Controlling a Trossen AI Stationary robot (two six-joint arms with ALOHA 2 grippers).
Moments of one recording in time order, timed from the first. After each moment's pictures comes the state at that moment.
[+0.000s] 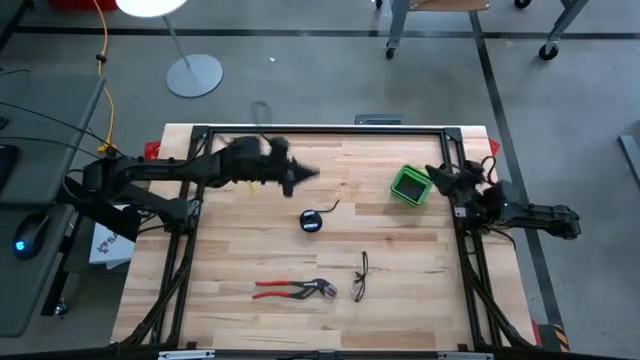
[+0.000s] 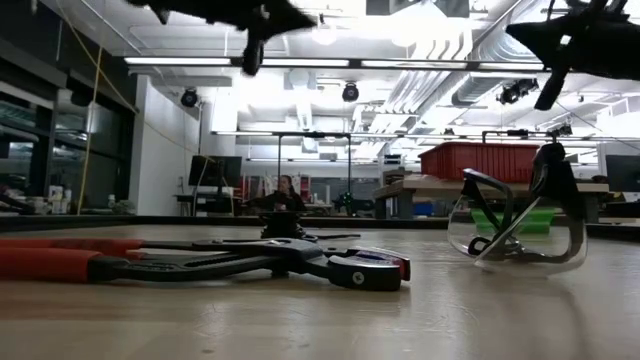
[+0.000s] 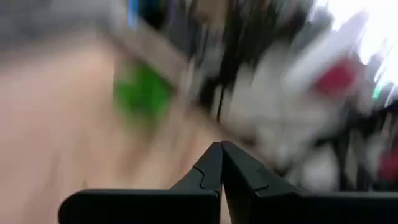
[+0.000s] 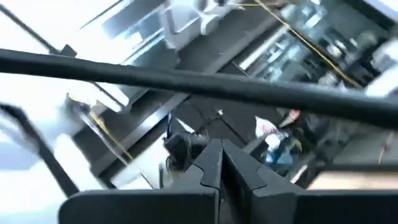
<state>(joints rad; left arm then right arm) 0.17 1.29 0.96 0.00 0.16 -0.63 -0.09 0.02 0.02 0.48 0.30 0.71</state>
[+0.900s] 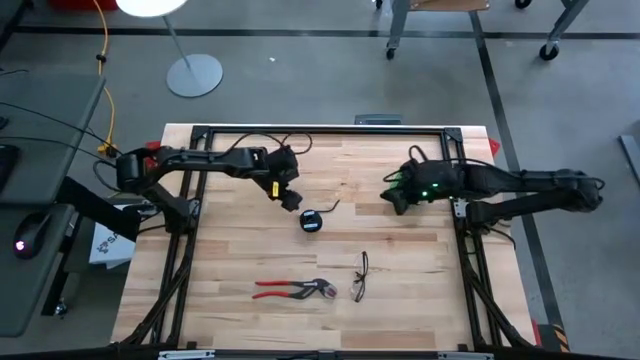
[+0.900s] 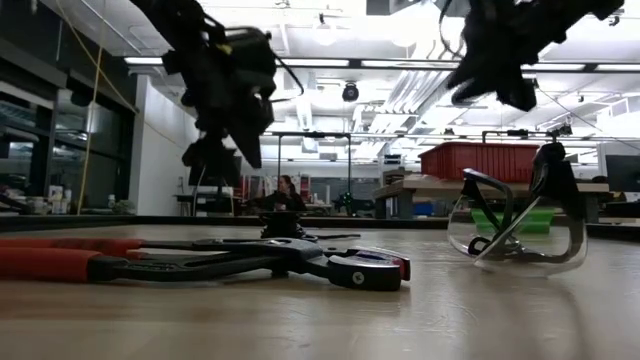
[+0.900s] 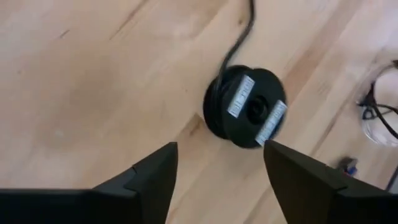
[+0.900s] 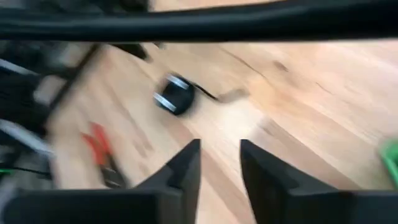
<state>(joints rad) 0.31 1.59 0.99 -0.55 0.32 -0.55 -0.09 0.95 0.75 -0.52 0.07 0.79</state>
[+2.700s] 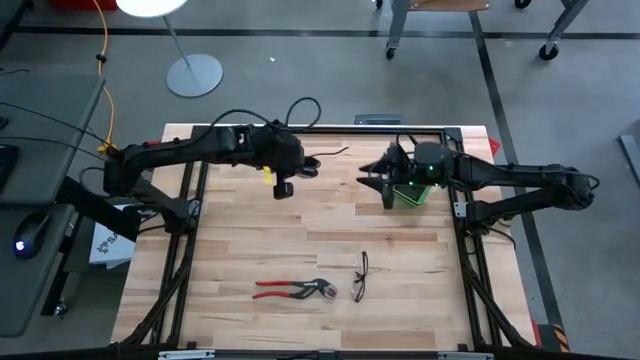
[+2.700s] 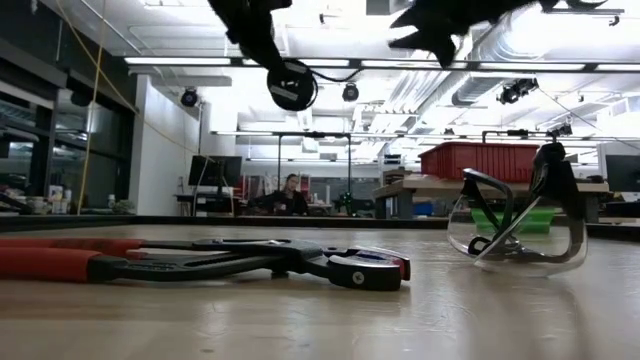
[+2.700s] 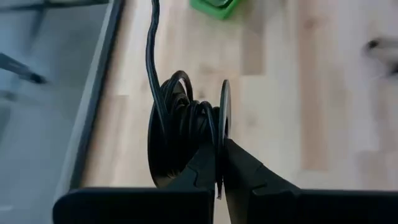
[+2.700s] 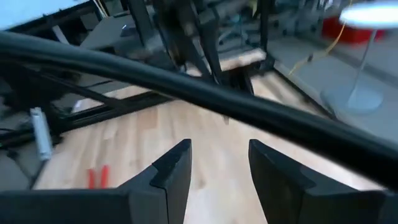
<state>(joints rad) 0.22 1.49 1.44 -0.82 -0.10 0.26 -0.15 1.10 0.89 -0.08 0.00 0.16</state>
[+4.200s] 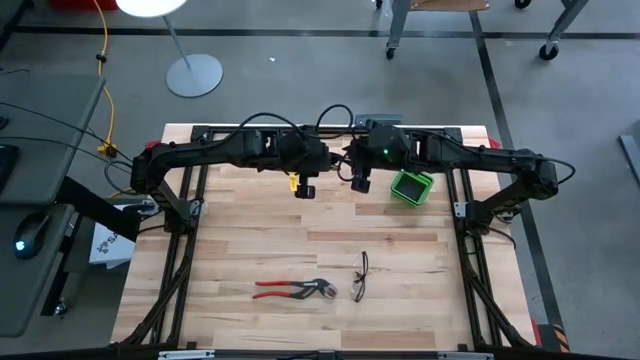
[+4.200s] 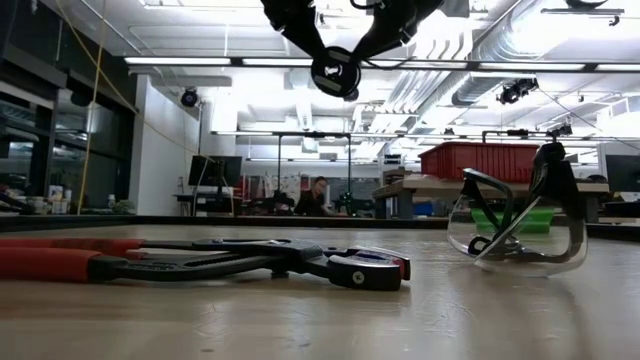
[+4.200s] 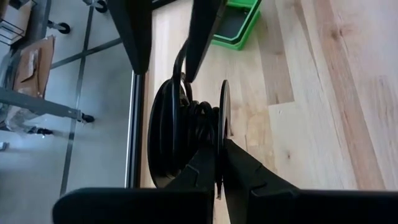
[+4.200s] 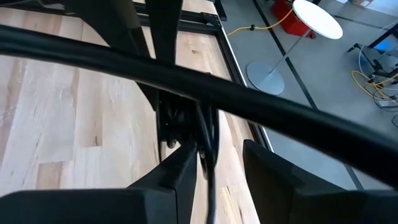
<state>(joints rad) 0.14 1.69 1.69 -0.81 -0.24 0.42 -0.16 1.44 1.34 -0.50 0.24 -0.24</state>
